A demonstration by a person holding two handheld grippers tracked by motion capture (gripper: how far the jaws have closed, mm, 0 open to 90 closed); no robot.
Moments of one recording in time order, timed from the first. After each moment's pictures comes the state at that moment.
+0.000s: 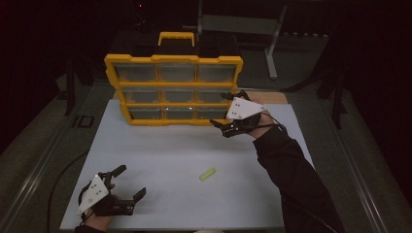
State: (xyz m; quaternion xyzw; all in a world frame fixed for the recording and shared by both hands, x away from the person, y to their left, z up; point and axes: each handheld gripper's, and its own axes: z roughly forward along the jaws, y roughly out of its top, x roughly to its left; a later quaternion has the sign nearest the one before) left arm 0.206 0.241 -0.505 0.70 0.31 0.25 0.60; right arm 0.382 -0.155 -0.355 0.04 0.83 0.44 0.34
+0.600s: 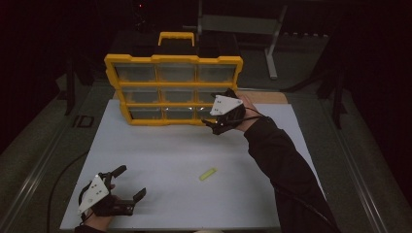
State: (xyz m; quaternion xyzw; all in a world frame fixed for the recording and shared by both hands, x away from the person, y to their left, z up) left arm 0.206 0.242 -0.507 0.70 0.31 0.25 0.60; right arm 0.412 -0.123 -0.374 0.03 0.87 0.38 0.33
